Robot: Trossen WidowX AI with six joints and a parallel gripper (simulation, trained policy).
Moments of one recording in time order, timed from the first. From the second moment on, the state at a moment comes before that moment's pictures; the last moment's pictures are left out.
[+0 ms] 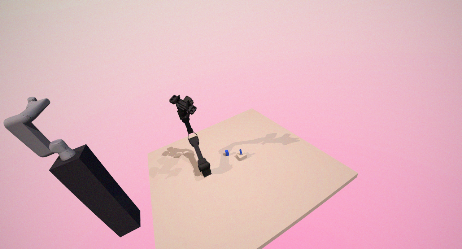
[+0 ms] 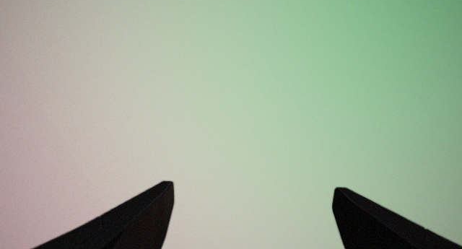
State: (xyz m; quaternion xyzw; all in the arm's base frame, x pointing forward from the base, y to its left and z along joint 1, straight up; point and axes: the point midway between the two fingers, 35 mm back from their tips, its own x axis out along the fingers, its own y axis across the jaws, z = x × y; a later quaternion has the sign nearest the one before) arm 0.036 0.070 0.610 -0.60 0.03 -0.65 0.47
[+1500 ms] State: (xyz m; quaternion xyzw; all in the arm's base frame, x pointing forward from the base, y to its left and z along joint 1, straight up) arm 0.049 -0.034 0.562 -0.55 0.11 -0.51 0.66
